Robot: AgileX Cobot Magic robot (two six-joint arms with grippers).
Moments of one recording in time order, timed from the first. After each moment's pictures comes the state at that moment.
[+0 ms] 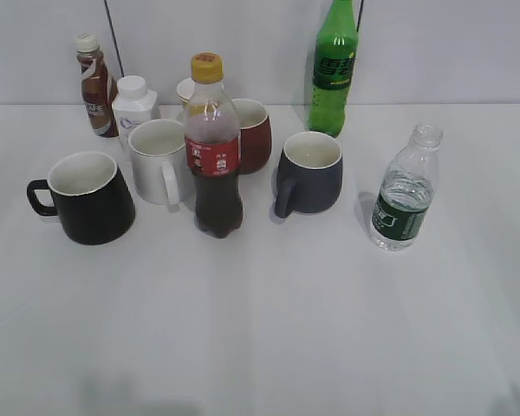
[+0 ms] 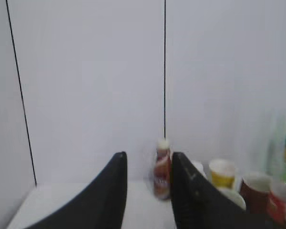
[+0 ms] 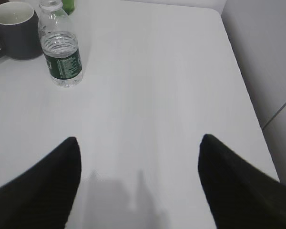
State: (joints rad) left arm -0.09 0.03 -0.52 0.06 0.45 -0.05; right arm 0.13 -0.01 -0.51 -0.10 1.04 0.00
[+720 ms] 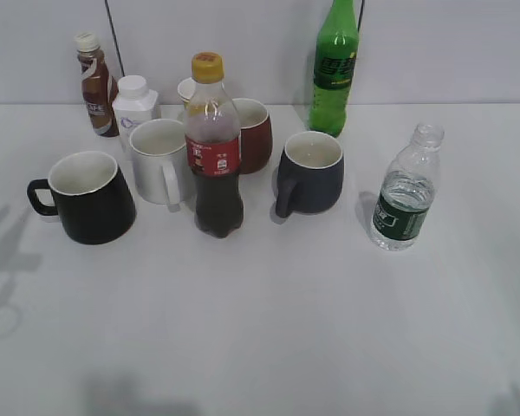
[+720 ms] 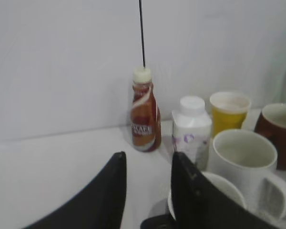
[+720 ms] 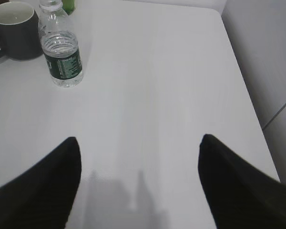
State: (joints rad) left arm -0.09 1.19 -0.28 0.10 -0.69 -0.02; right arm 0.13 -0.01 -0.51 -0.10 1.04 0.01
